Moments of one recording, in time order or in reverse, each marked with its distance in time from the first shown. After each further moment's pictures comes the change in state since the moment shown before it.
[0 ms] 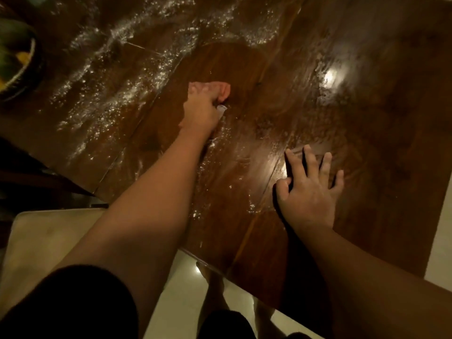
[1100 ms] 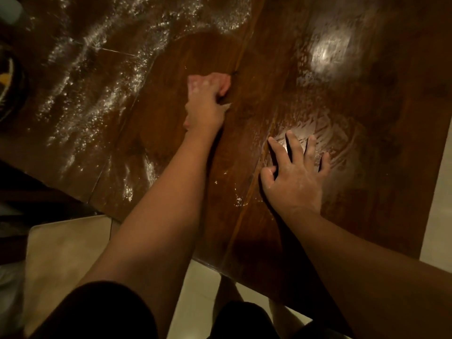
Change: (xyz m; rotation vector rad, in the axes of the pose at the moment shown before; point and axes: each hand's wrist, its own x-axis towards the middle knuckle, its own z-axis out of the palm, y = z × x) left_hand -0.014 0.060 0.023 0.048 -0.017 0.069; right_hand 0.003 0.003 0.000 0.074 0.035 0.000
